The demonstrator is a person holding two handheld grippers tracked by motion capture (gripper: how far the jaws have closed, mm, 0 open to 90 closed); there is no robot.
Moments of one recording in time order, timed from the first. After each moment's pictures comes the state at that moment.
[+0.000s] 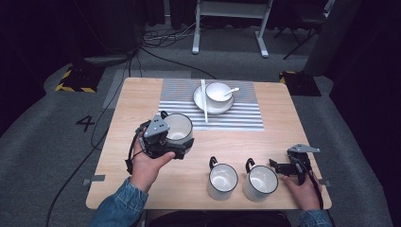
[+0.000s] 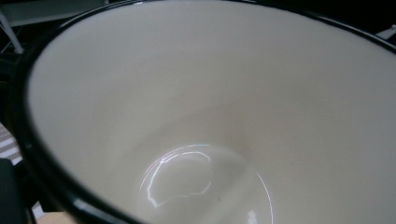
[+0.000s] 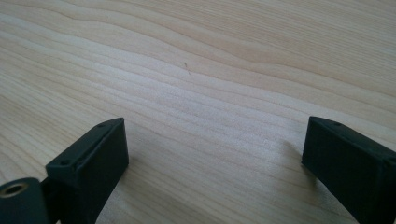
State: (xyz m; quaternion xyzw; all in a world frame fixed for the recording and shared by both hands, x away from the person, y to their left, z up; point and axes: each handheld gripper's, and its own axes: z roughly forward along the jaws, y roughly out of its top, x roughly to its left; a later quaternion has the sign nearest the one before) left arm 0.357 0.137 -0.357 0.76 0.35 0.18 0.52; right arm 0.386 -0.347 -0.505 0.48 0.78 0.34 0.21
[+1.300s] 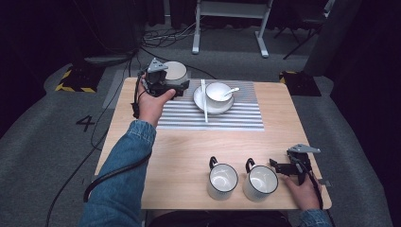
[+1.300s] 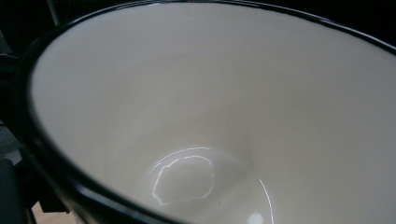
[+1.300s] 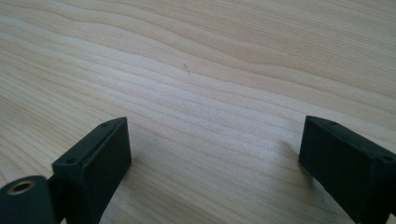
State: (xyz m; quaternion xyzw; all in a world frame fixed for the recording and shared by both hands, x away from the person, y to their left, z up) left arm 0.520 0.154 -0.320 0.72 0.39 0.22 0.53; right arm 0.386 -0.348 -0.504 0.48 0.78 0.34 0.21
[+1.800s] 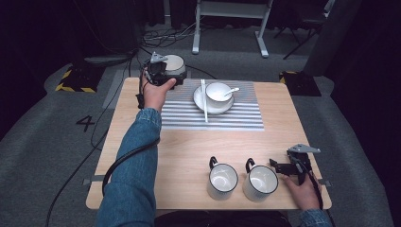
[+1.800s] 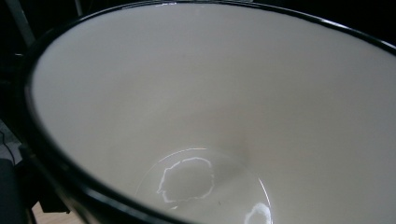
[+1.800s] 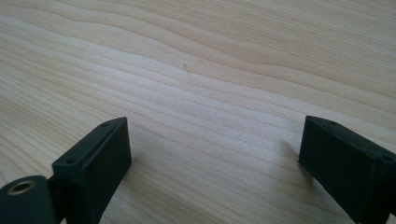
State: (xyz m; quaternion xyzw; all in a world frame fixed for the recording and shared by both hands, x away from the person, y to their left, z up) left arm 0.573 0.155 -0.342 0.70 0.44 0.23 0.52; right arm 0.386 -0.348 -0.504 0.48 0.78 0.33 0.22
